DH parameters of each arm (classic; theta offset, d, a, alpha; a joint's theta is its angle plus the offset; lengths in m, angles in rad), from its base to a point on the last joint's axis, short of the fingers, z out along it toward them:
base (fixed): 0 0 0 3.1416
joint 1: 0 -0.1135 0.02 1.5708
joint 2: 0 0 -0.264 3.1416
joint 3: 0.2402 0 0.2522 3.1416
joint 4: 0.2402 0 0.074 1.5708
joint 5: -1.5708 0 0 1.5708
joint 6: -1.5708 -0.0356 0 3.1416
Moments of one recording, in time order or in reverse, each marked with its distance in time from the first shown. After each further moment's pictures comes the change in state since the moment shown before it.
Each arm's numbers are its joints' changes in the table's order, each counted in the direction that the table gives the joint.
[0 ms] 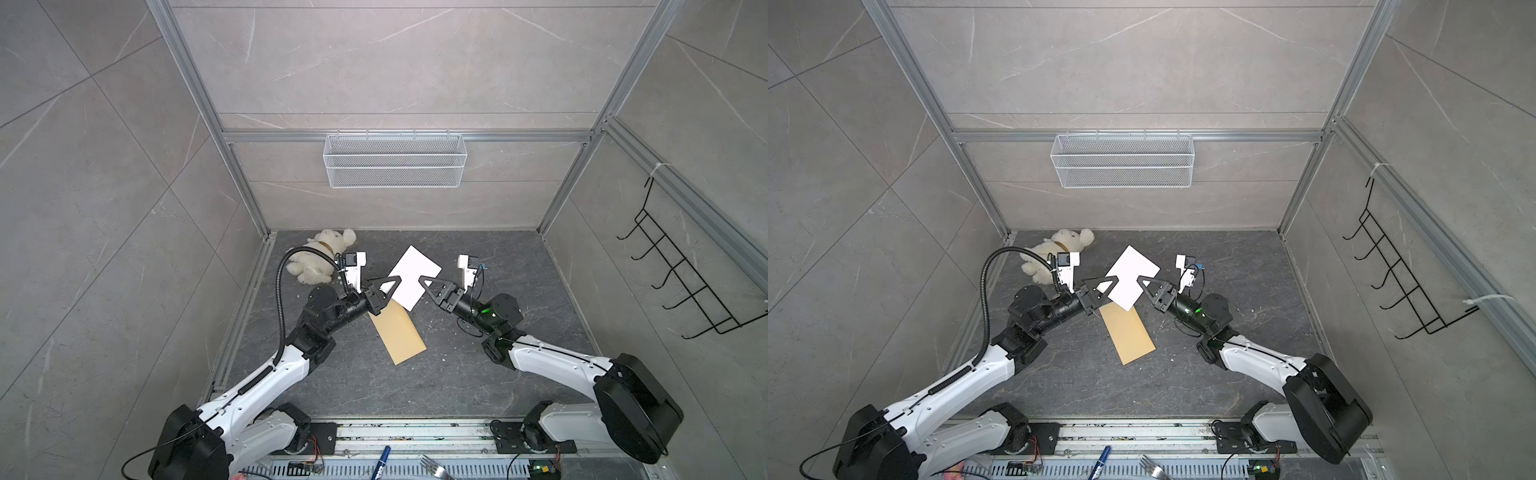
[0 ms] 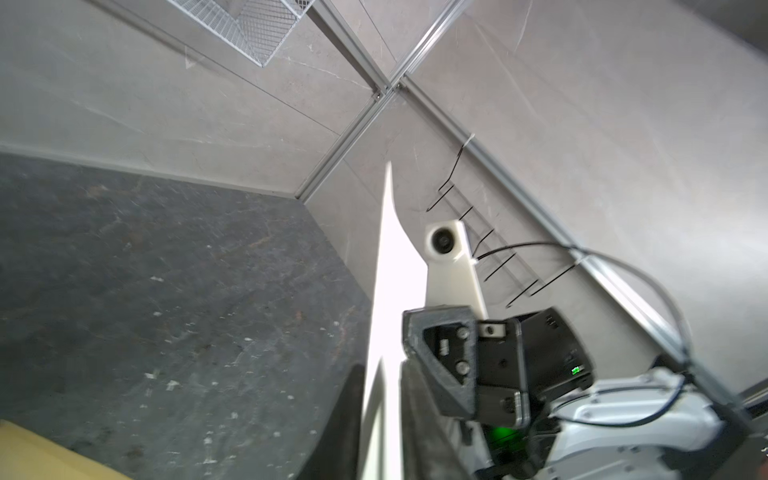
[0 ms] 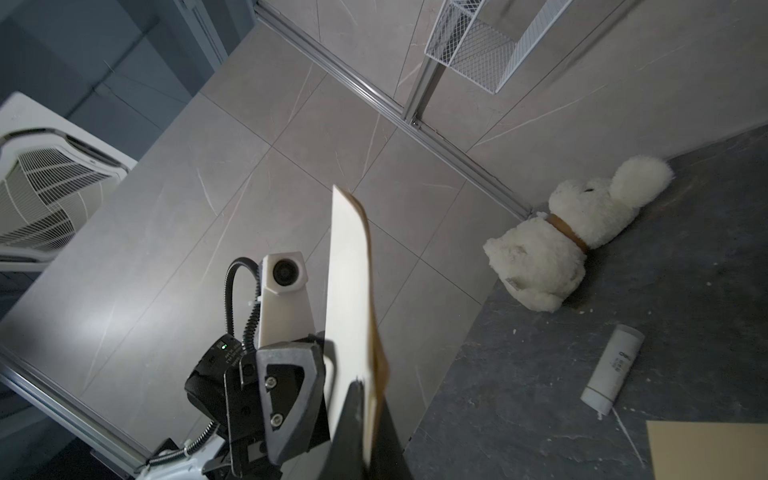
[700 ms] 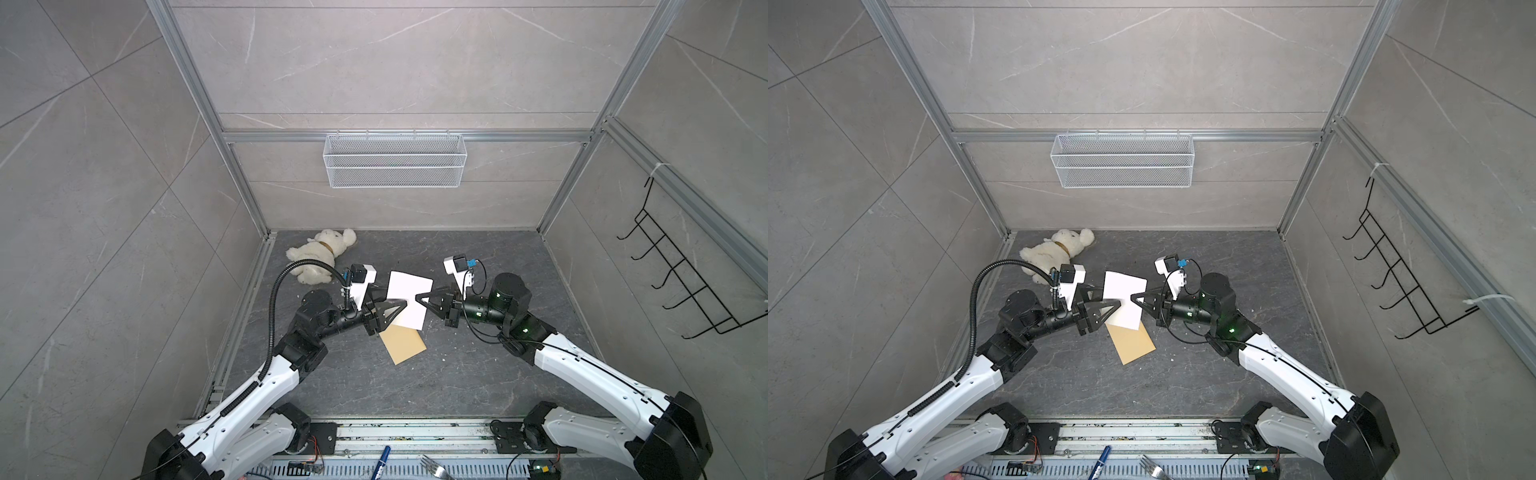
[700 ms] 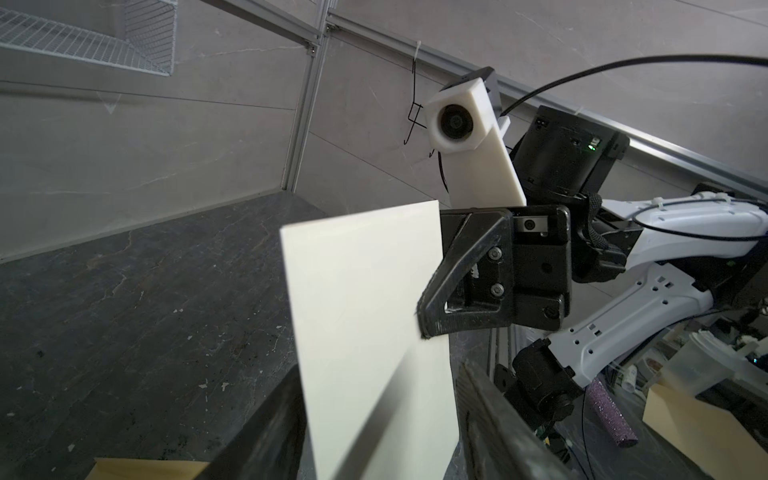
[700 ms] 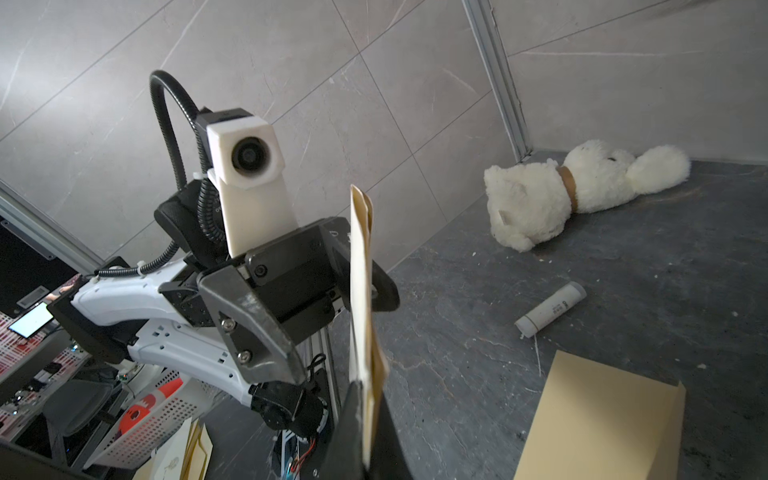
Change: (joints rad) left arm 0.000 -0.117 0.002 0.187 -0.188 -0.402; right arm 0.000 -0.182 0.211 0.737 0.288 0.547
